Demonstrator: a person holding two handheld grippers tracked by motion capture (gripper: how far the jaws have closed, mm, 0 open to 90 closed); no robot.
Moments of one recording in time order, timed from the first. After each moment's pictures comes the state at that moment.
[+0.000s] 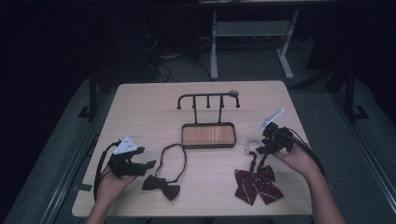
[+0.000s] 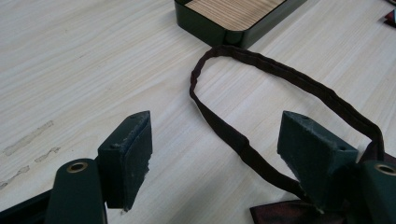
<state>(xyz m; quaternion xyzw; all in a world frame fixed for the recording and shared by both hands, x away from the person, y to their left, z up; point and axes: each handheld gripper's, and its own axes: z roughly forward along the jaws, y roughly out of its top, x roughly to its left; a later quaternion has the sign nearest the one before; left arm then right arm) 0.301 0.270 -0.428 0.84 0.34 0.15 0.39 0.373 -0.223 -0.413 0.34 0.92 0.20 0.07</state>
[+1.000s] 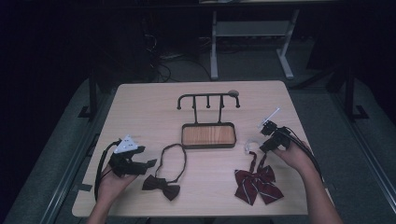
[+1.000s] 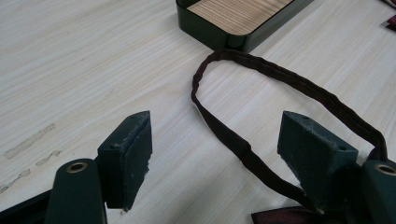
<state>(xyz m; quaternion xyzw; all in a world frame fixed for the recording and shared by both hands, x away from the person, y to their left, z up) 0.303 0.269 -0.427 0.84 0.34 0.15 0.39 0.397 -0.228 -0.437 0.39 0.91 0.14 0.05</state>
